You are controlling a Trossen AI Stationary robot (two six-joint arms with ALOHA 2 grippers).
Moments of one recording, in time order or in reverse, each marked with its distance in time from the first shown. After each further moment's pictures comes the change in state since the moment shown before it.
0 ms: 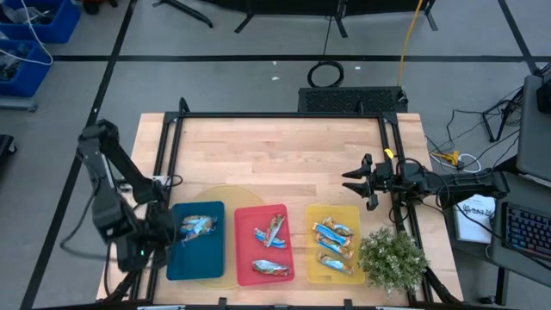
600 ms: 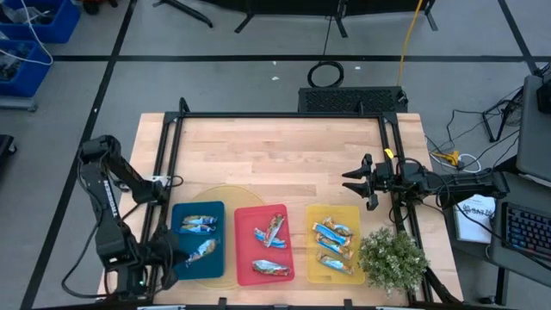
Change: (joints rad) left arm -0.140 0.262 -0.001 0.168 -0.097 -0.304; right arm 0.000 0.000 0.000 0.000 0.000 0.000
